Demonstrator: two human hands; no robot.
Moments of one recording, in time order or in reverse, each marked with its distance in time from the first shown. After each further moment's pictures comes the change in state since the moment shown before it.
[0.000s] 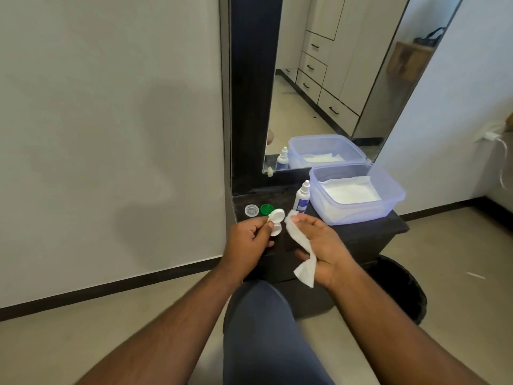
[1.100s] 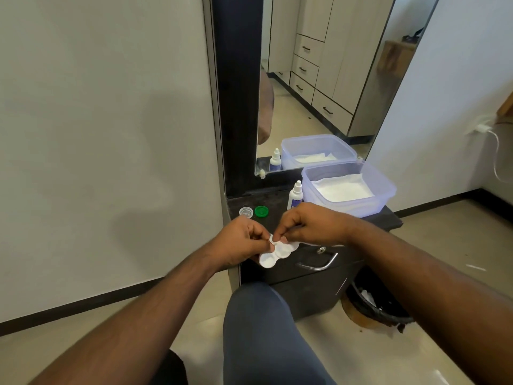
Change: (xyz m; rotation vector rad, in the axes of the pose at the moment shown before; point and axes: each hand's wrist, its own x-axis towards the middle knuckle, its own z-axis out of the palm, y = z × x) left_hand 0.010 0.037 -0.027 0.288 -0.449 -0.176; right_hand 0.020 -0.060 -0.007 -1.506 -0.708 -0.494
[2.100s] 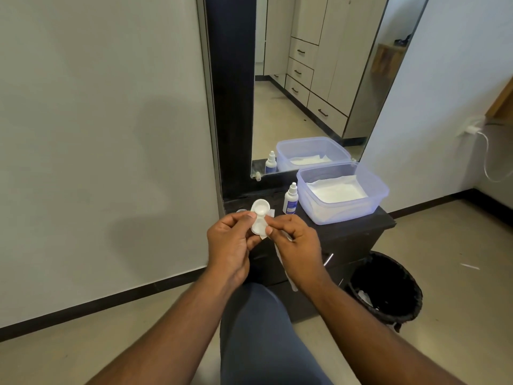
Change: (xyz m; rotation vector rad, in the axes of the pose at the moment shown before) left_hand -0.011 0.020 0.035 -1.035 0.653 -0.089; right_hand -0.002 -0.023 0.087 0.668 0.900 0.027
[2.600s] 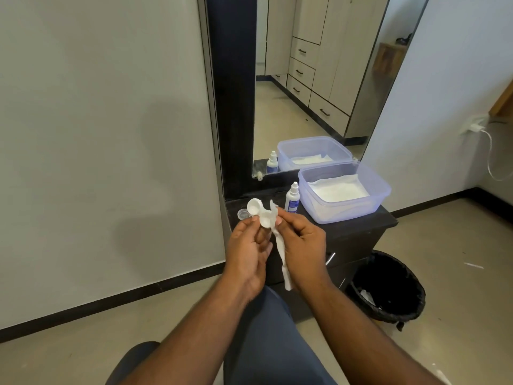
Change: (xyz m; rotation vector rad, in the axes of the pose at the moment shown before) left_hand -0.013 -0.013 0.010 -0.152 -0.116 -0.192; right_hand -0.006 -0.015 0.005 0.302 0.159 0.110
